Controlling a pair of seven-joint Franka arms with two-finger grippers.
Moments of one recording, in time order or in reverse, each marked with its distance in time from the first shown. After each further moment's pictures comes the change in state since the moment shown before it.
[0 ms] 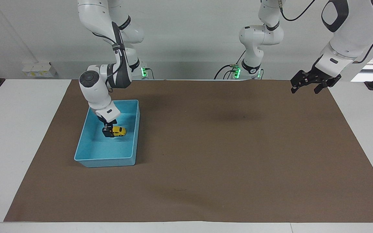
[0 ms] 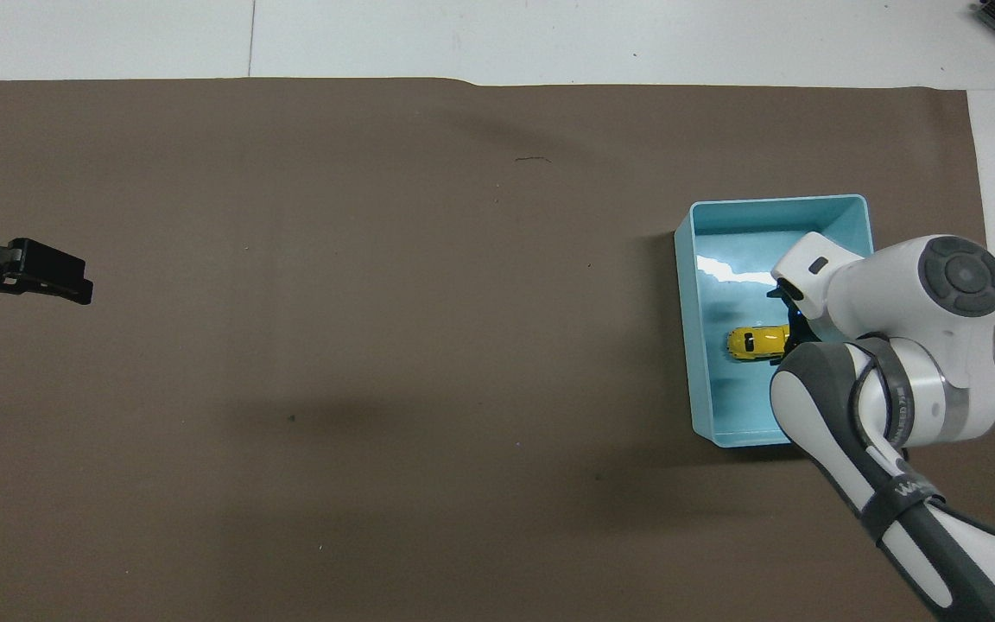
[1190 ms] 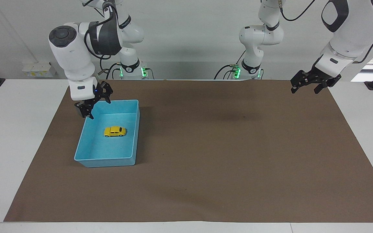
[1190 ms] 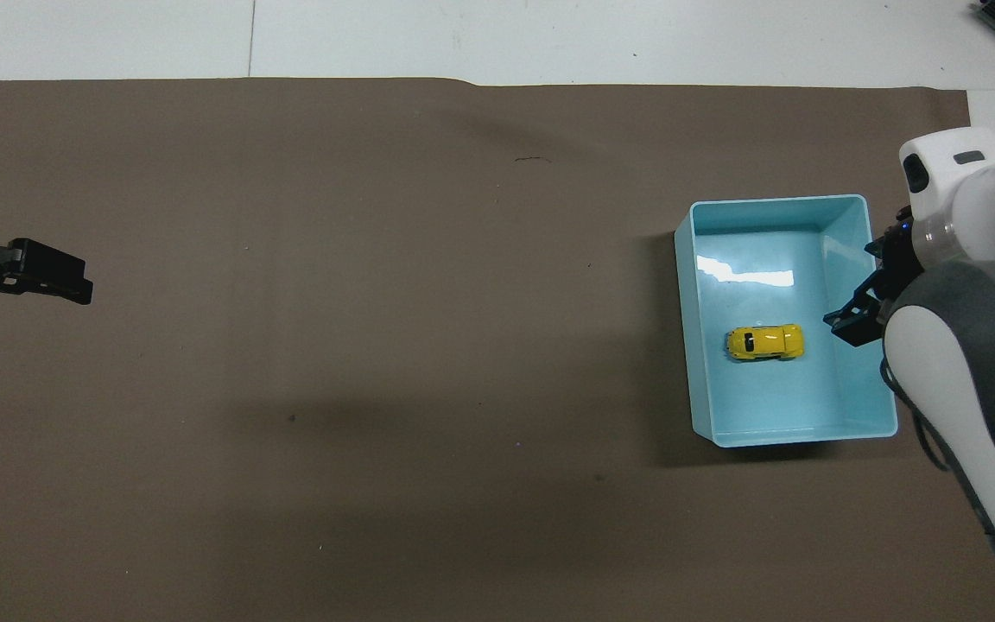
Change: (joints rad) left arm 0.000 0.000 0.000 0.000 0.000 0.000 0.000; right arm 0.015 -0.052 -0.009 0.423 0.001 -0.498 0.584
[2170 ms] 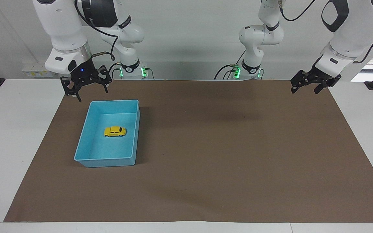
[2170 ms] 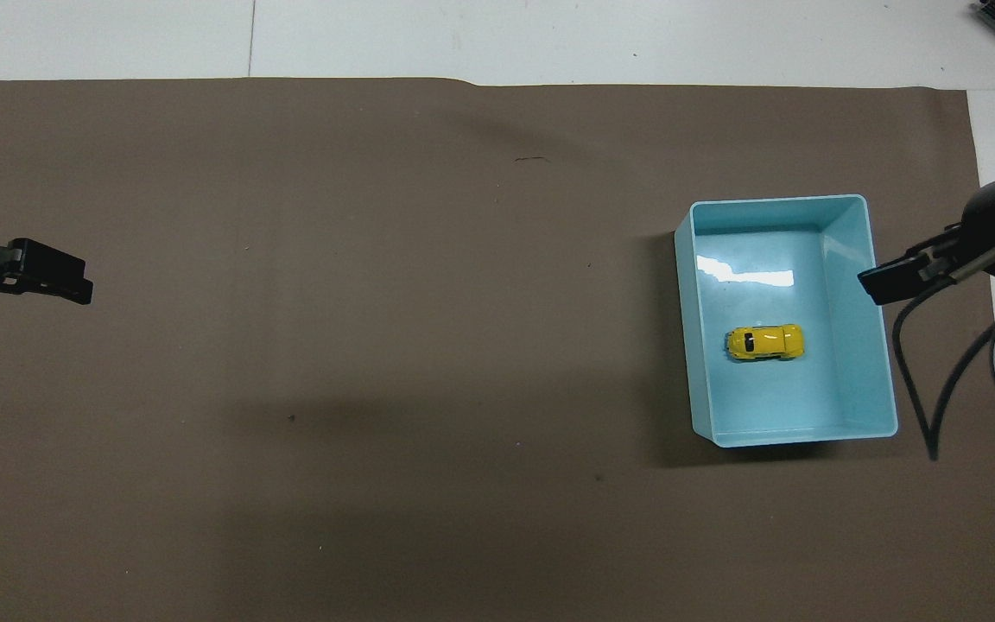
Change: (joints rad) left arm 0.000 0.000 0.000 0.000 0.000 0.000 0.000; right arm 0.005 -0.031 0.003 0.171 0.003 -0.120 0.488
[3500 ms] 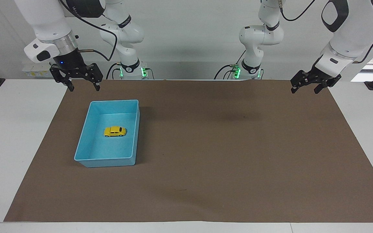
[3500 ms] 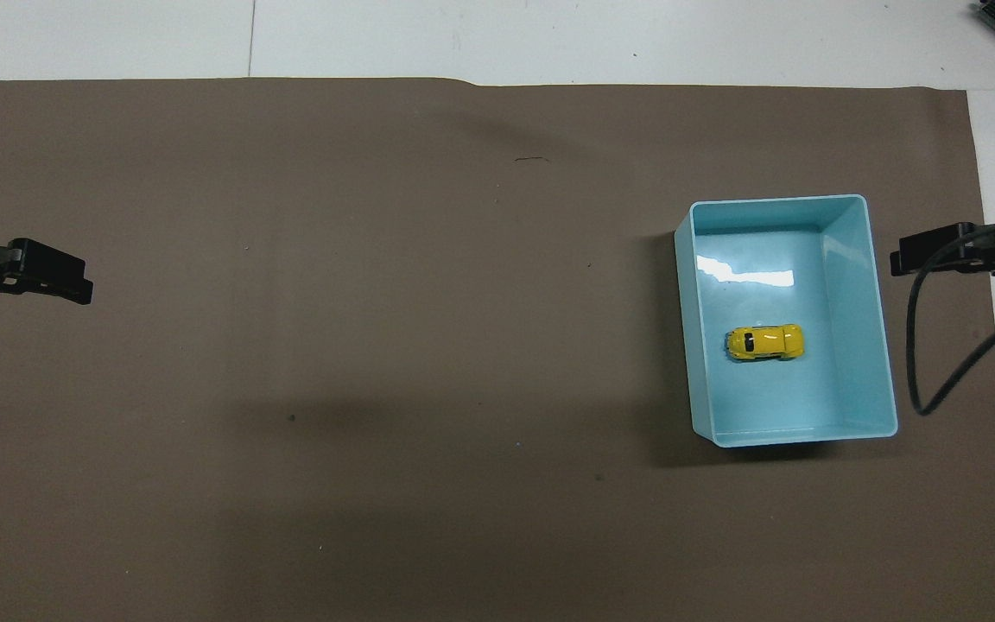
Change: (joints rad) left arm 0.000 0.000 0.000 0.000 0.000 0.000 0.000; right arm -0.014 -0.021 -0.056 0.004 0.074 -0.022 0.357
